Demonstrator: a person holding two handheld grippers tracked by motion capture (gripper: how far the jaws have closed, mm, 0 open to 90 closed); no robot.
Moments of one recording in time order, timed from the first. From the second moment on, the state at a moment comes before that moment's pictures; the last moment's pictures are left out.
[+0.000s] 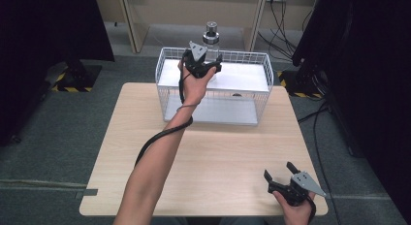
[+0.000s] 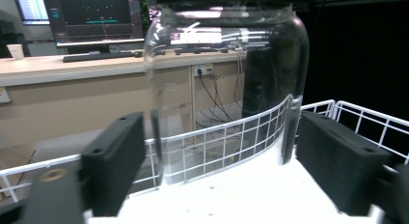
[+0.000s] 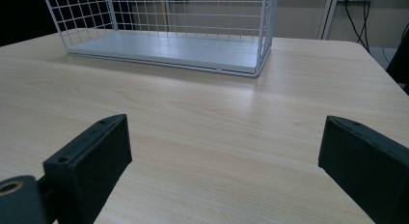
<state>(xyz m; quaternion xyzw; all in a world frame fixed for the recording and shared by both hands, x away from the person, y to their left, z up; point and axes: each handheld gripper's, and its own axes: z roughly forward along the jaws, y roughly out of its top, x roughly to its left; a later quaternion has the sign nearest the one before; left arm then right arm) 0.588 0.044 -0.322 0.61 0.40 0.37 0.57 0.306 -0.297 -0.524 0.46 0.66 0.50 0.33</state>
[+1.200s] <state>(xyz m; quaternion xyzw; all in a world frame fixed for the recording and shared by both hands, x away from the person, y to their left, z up) 0.529 0.073 -0.341 0.64 0.37 0.37 0.57 0.306 -0.297 -0.525 0.46 0.65 0.51 0.33</state>
